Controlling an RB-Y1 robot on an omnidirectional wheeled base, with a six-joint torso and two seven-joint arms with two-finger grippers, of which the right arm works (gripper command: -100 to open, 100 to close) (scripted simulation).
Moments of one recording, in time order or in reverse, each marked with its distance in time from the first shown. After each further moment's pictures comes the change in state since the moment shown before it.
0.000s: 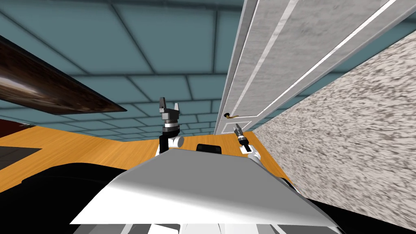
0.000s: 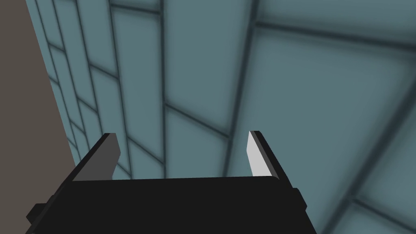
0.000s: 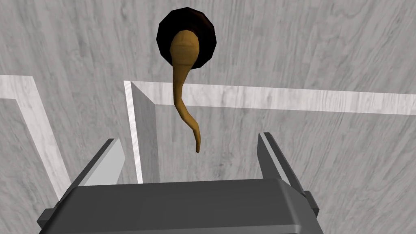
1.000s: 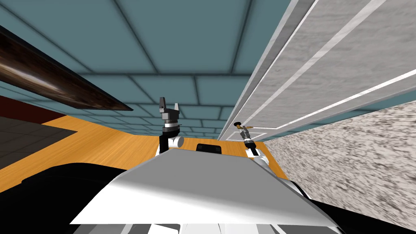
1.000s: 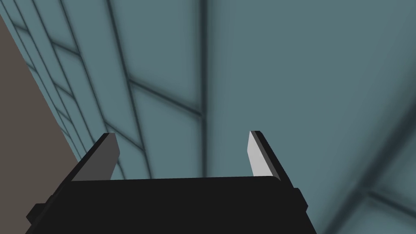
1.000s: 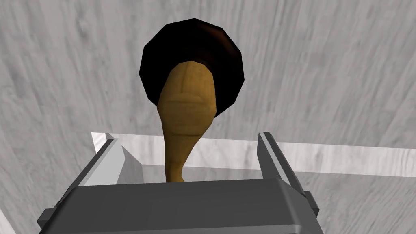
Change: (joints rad) arm -0.003 -0.063 -0.085 0.133 -0.059 -0.063 -0.006
